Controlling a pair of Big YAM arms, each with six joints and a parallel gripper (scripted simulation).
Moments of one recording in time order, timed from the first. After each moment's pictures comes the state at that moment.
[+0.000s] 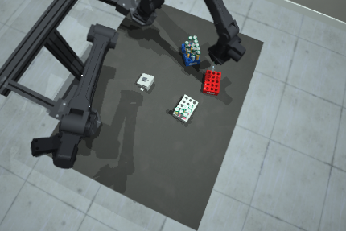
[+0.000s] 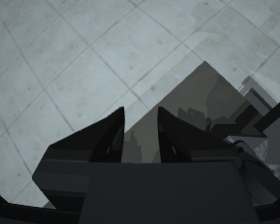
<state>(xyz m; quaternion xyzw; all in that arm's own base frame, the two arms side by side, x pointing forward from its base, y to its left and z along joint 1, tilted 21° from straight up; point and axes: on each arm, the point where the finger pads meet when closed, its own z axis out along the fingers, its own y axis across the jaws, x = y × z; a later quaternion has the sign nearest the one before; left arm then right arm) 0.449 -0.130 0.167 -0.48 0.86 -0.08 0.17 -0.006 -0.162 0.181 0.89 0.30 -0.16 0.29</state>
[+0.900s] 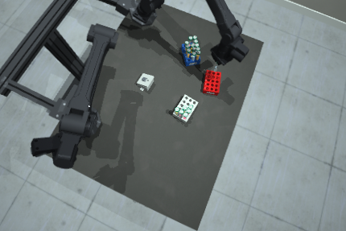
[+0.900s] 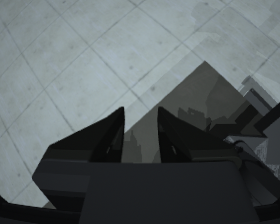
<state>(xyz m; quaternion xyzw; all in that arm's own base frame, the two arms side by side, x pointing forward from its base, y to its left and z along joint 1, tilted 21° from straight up) 0.460 -0.126 0.171 -0.48 0.85 -0.08 0.17 -0.006 -0.162 0.181 0.89 0.30 -0.16 0.29</state>
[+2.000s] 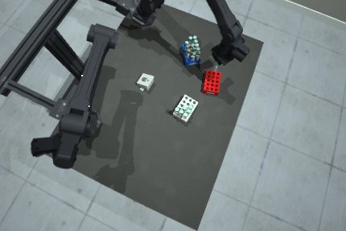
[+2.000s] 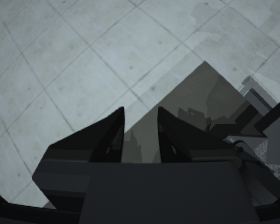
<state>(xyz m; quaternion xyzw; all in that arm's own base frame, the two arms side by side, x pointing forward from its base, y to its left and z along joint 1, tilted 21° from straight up) 0.463 -0.123 0.170 -0.48 0.86 -0.08 0.17 -0.006 -0.162 0.181 0.89 0.30 -0.16 0.29</state>
